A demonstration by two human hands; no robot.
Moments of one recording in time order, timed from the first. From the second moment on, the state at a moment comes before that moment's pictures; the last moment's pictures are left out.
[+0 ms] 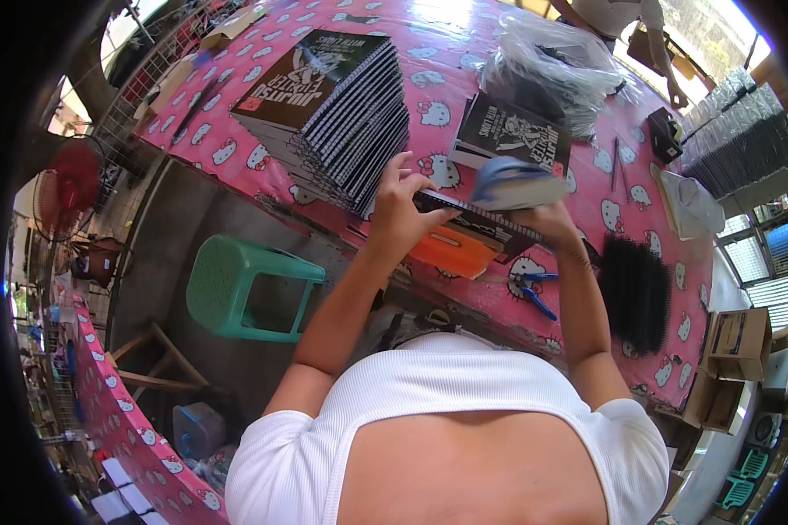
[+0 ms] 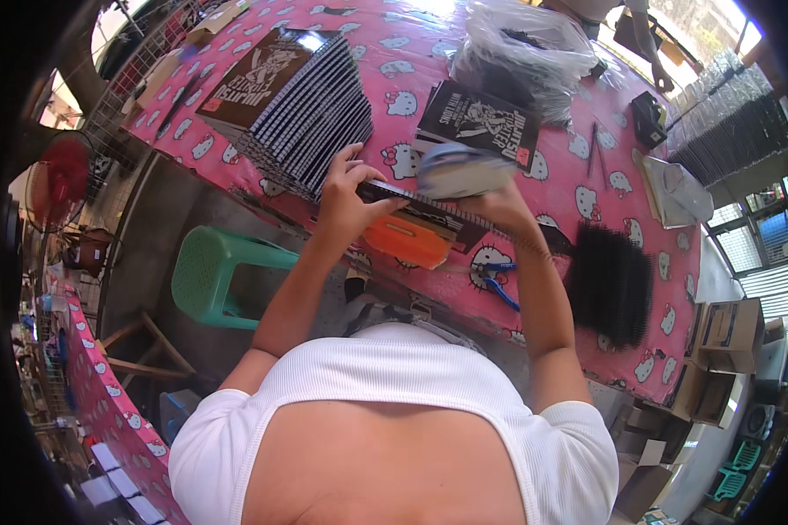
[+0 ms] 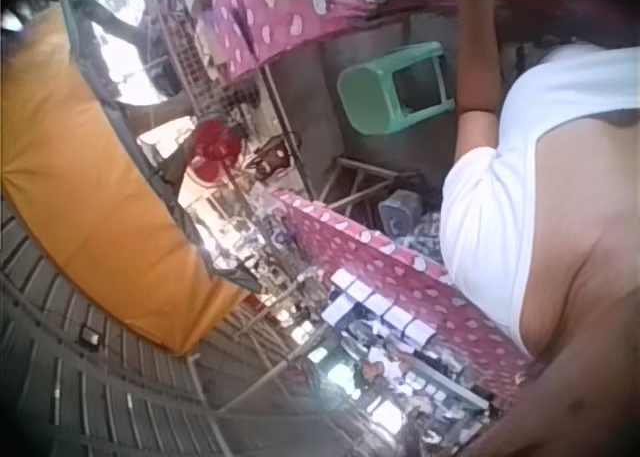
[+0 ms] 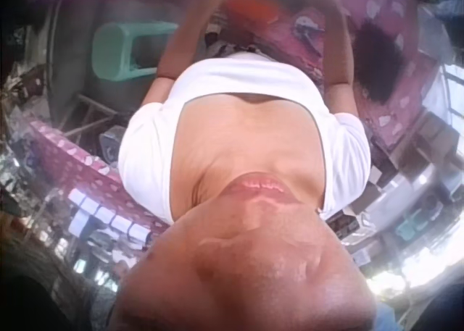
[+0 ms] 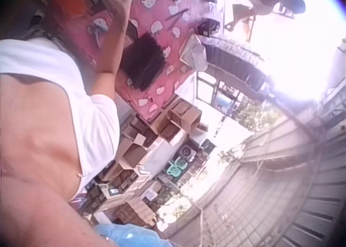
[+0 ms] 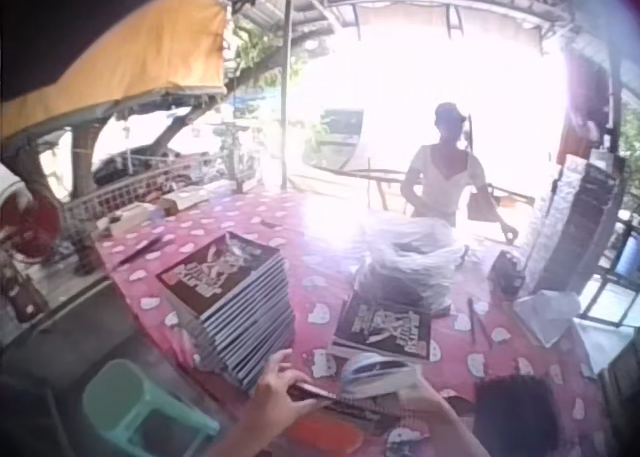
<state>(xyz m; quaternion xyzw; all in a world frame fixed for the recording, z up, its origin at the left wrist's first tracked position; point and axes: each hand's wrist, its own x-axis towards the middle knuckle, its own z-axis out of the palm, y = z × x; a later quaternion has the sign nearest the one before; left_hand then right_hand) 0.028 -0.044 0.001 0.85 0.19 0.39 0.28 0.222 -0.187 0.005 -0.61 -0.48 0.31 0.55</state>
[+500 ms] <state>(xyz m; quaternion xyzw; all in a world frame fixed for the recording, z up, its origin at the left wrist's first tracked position) 0.014 -0.026 -0.034 0.69 0.20 0.37 0.60 0.213 -0.153 -0.008 -0.59 -0.53 0.30 0.53</state>
